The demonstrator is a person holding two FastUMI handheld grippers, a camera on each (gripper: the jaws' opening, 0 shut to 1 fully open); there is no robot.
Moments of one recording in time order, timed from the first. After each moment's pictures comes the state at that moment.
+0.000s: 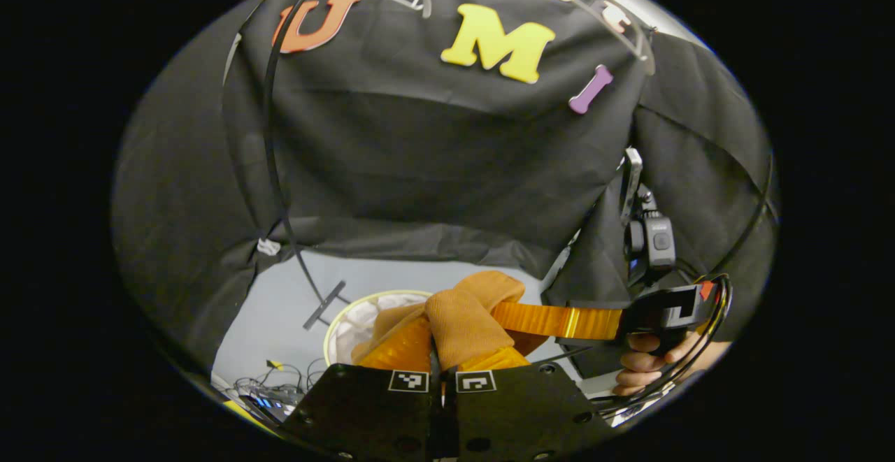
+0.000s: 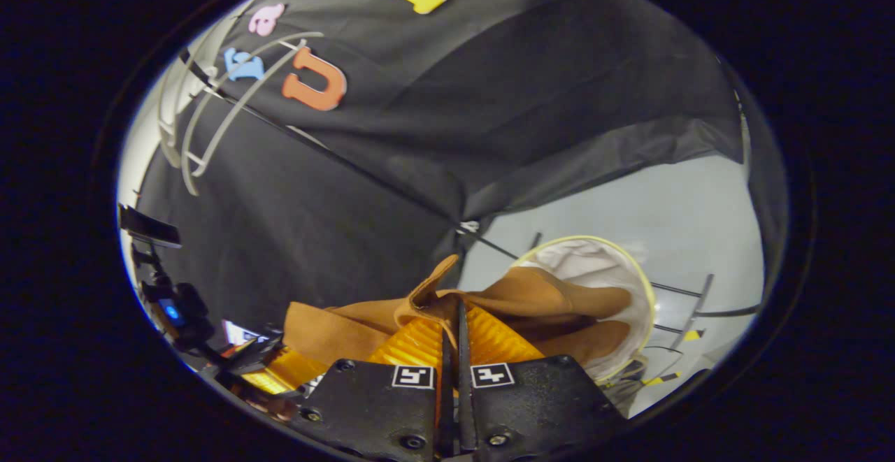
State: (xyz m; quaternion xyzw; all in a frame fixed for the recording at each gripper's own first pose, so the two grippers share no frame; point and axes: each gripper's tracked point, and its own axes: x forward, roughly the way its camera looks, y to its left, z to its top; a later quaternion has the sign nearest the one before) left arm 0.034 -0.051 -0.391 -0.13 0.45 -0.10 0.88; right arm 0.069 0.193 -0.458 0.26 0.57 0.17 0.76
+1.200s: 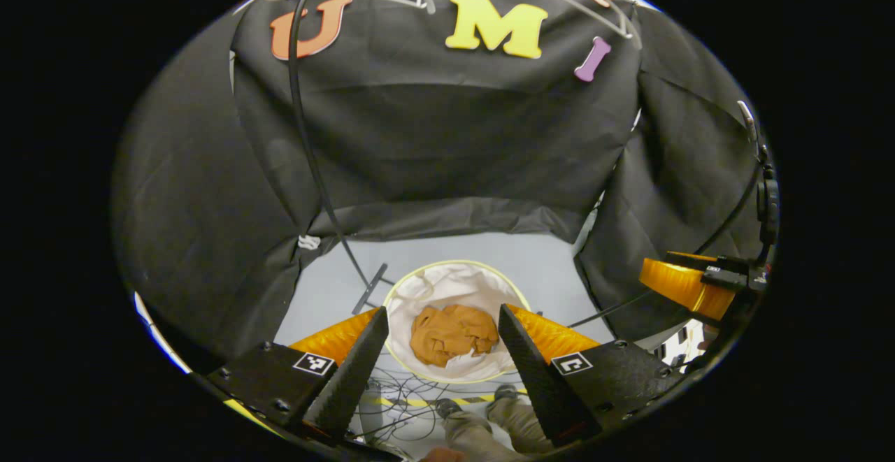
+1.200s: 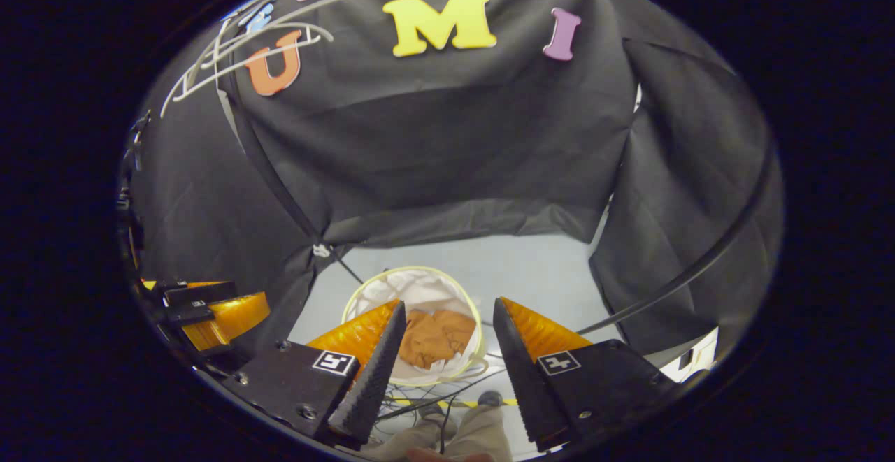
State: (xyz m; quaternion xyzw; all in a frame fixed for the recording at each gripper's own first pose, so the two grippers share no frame) left arm -0.008 -0.004 -0.326 -0.05 0.45 -0.09 0.89; right arm 0.033 0.090 -0.333 0.04 0.45 -0.03 0.89
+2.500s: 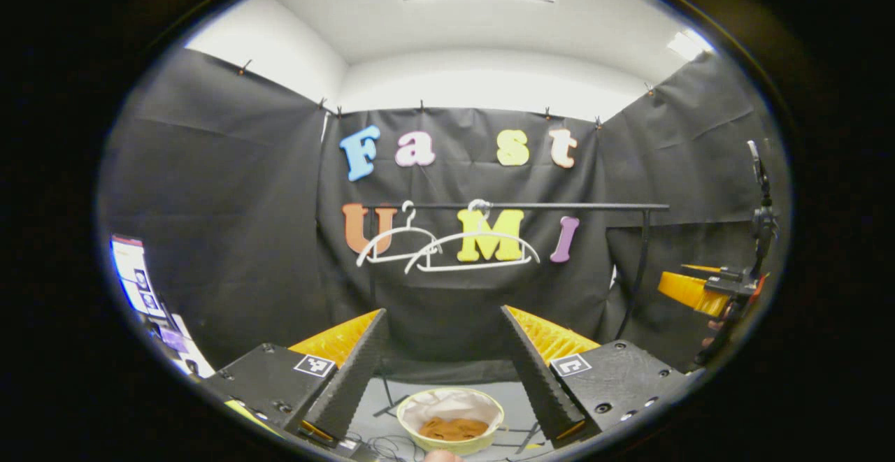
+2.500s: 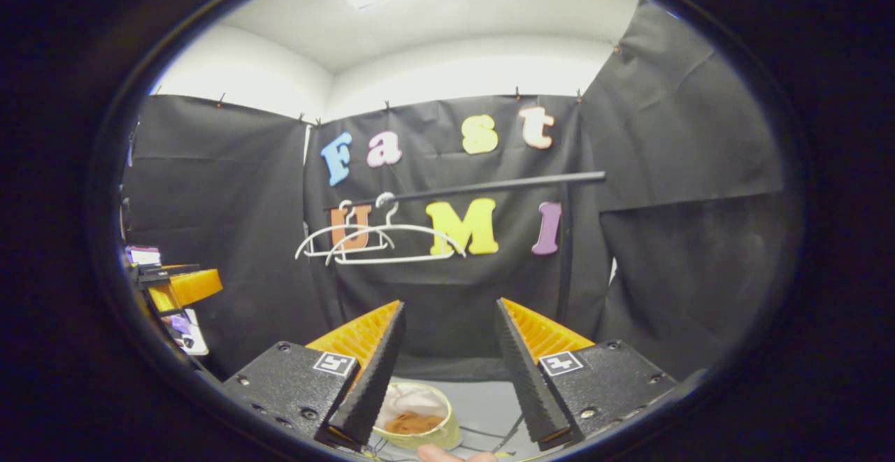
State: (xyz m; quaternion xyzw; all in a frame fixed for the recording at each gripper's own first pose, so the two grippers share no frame) left arm -0.189 -0.014 -0.008 -0.02 0.04 0.01 1.00; right arm -0.121 0.001 0.013 0.01 0.08 0.05 1.00
